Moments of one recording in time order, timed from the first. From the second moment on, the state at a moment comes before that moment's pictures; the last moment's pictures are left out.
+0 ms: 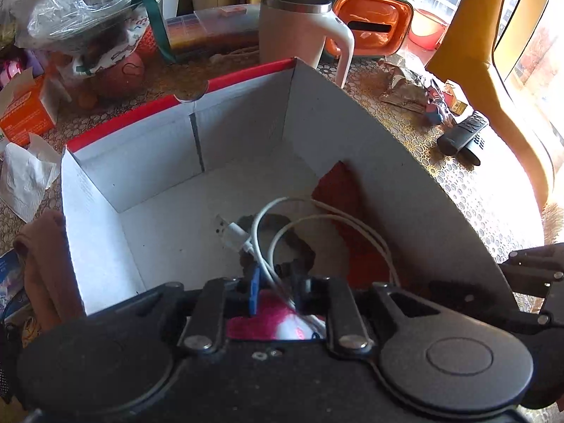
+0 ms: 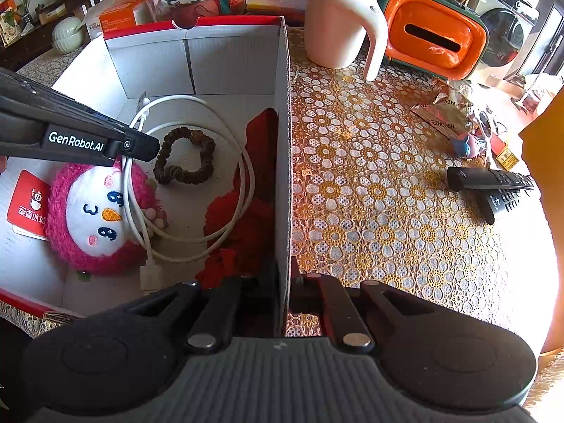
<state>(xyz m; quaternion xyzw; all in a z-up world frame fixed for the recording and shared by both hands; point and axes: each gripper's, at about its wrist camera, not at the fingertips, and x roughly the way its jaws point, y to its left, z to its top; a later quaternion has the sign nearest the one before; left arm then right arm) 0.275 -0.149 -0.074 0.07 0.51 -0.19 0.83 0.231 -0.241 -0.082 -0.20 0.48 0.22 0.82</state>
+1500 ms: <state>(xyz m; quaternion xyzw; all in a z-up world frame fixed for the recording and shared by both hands) 0.226 0.008 -0.027 0.07 0.43 -0.10 0.89 0.230 -0.248 -0.082 -0.20 0.49 0.21 0.82</state>
